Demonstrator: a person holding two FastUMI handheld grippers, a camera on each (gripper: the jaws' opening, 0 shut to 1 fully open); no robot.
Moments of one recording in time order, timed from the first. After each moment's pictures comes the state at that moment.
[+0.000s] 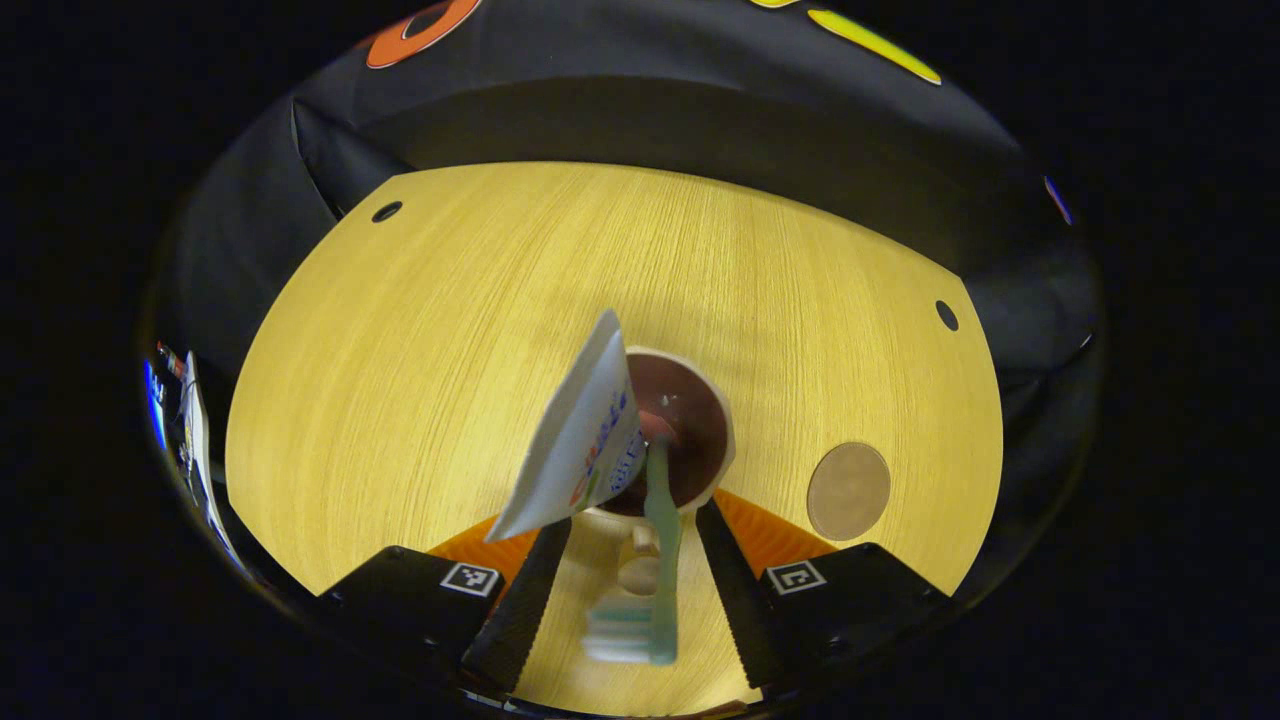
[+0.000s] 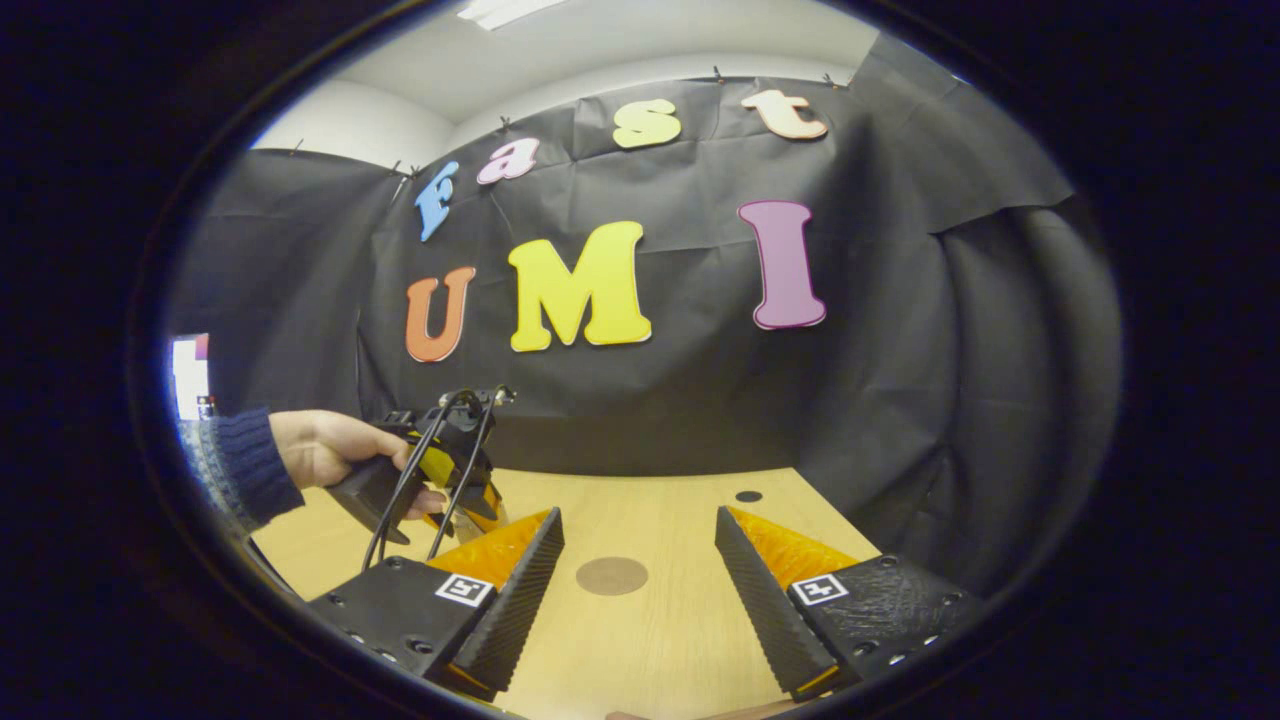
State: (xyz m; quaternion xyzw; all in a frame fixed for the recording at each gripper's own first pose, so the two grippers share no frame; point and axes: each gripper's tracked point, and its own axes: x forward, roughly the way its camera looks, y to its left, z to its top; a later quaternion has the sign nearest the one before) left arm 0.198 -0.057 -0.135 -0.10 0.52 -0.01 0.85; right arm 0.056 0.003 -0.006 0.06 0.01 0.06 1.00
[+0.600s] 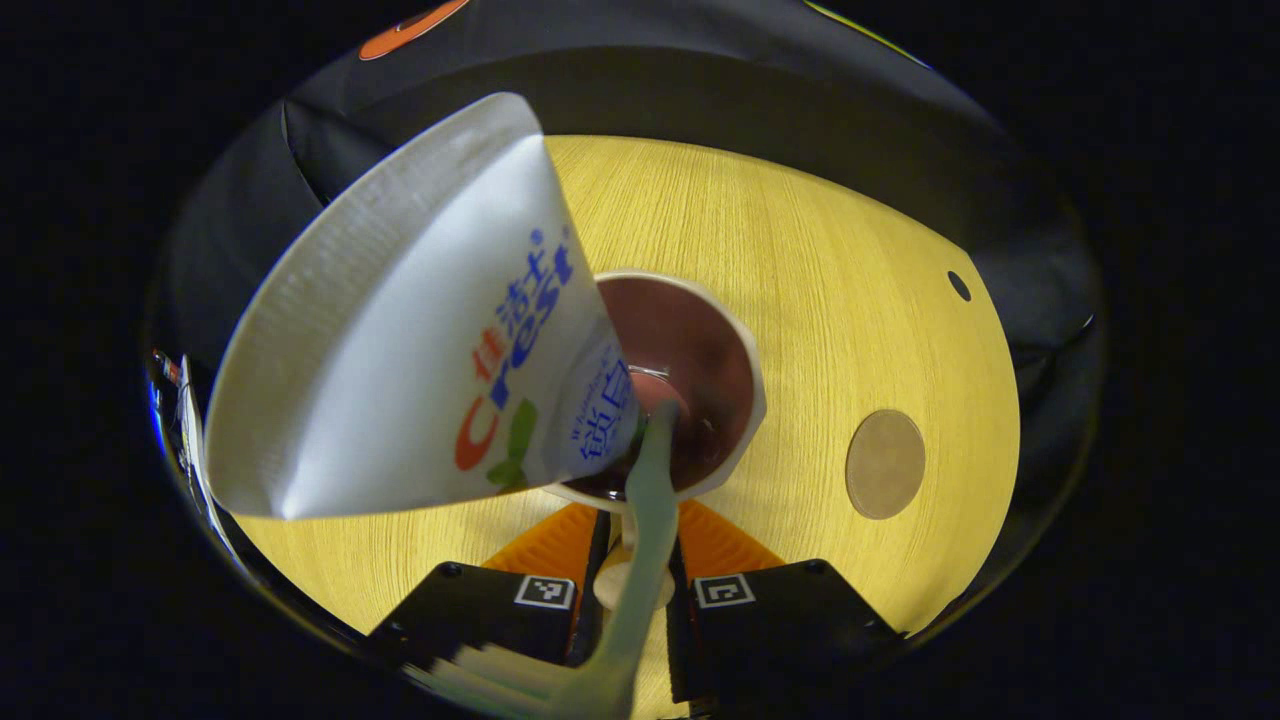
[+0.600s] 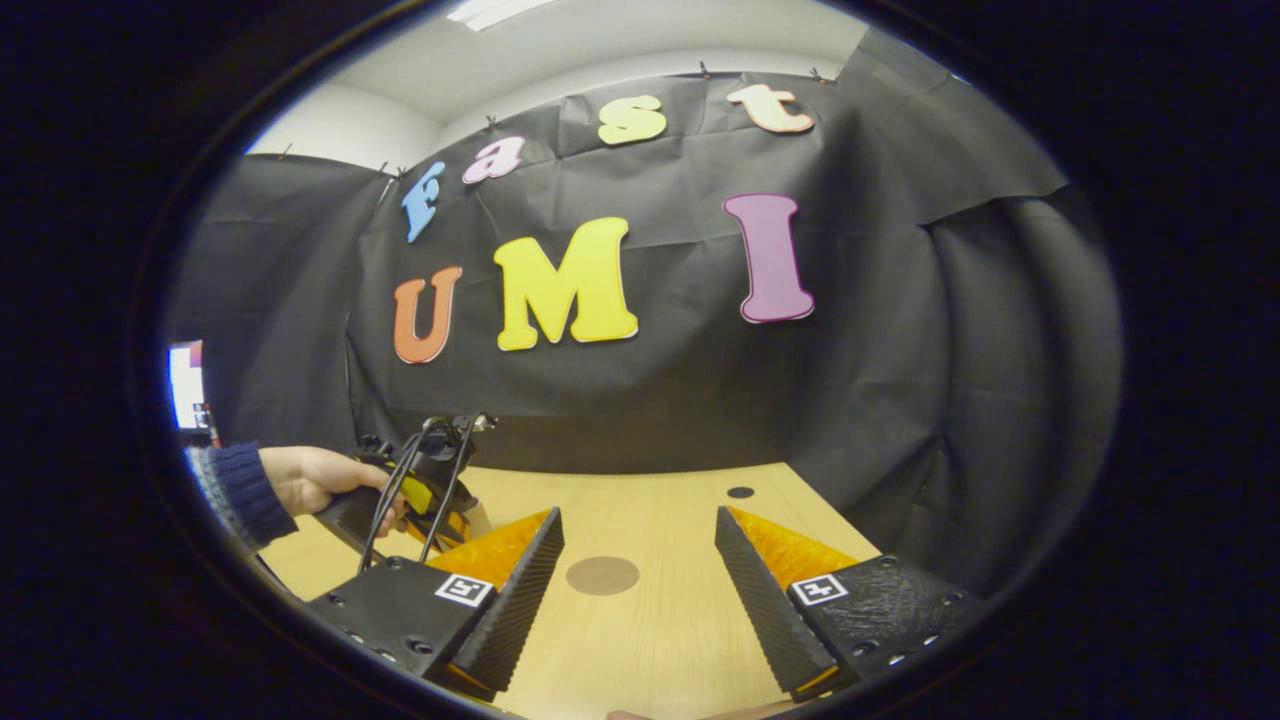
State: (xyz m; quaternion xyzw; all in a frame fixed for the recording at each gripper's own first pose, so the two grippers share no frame) left arm 0.233 -0.050 -0.105 -0.08 0.52 -0.03 0.85; right arm 0.063 -0.007 -0.012 0.07 0.02 0.05 1.00
